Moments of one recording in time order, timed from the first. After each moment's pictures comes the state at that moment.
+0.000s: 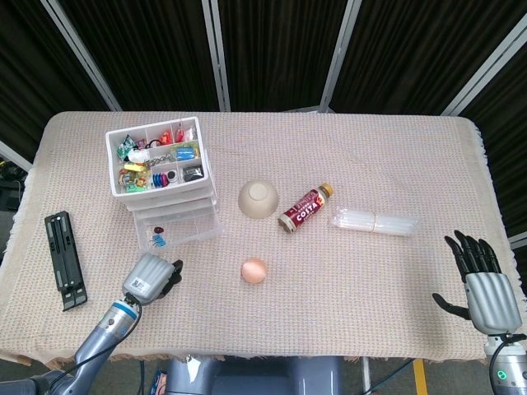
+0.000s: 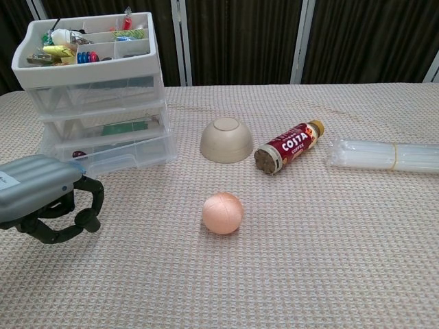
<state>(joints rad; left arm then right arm) -0.48 -1.50 0.03 -1.62 1.36 1.11 0.58 0.08 -1.12 0.06 -1.62 -1.55 1.51 -0.01</state>
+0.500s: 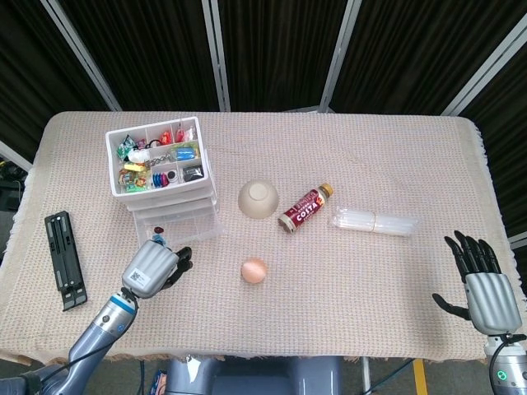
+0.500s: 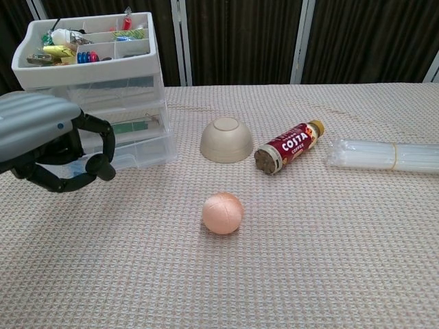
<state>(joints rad) -0.50 -1.40 -0.04 -1.77 1.46 1.19 0.55 0.08 -1.12 0.05 -1.62 -1.55 1.51 -0.01</state>
